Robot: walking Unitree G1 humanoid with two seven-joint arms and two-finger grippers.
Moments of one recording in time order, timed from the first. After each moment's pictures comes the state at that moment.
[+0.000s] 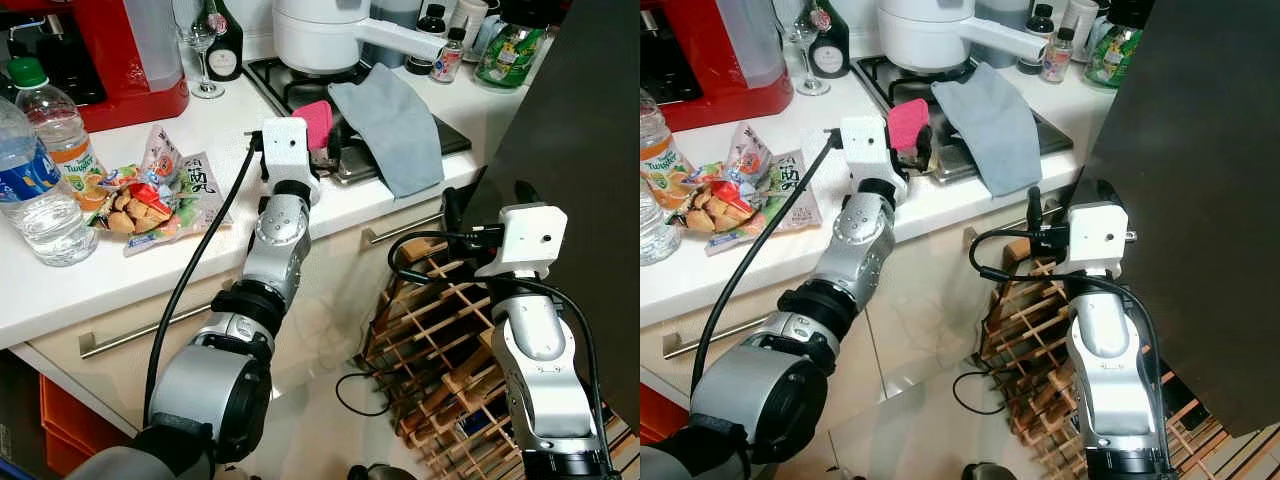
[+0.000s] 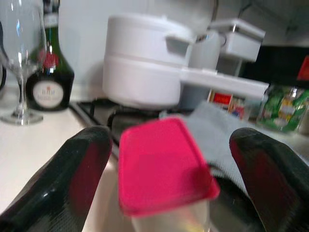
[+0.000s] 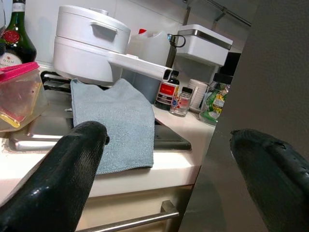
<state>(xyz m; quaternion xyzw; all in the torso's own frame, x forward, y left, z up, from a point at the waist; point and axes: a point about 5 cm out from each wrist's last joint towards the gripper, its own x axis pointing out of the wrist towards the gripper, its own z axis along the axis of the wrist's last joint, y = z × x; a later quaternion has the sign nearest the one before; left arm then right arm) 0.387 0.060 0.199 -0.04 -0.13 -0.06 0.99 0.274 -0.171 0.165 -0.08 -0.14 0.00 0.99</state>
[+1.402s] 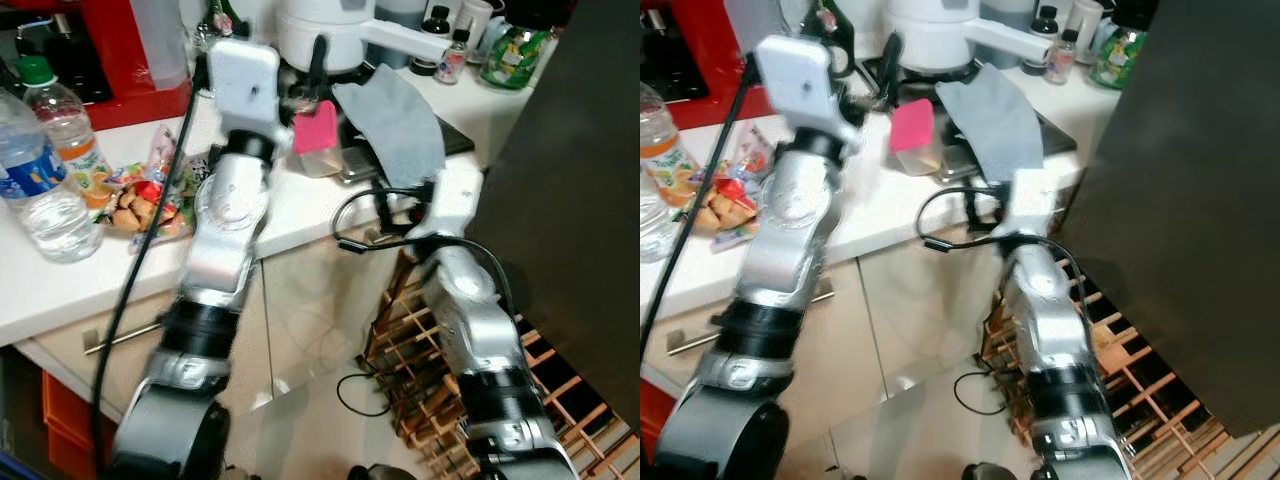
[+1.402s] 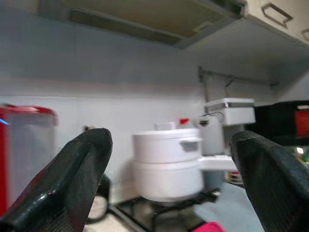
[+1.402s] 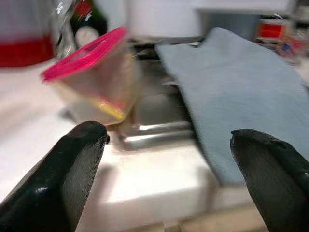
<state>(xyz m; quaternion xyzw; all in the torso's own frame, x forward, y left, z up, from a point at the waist) 0.331 0.112 0.274 0.07 -0.30 -0.07 0.95 0.348 -0.089 0.159 0.01 -0.02 0.14 0.99</state>
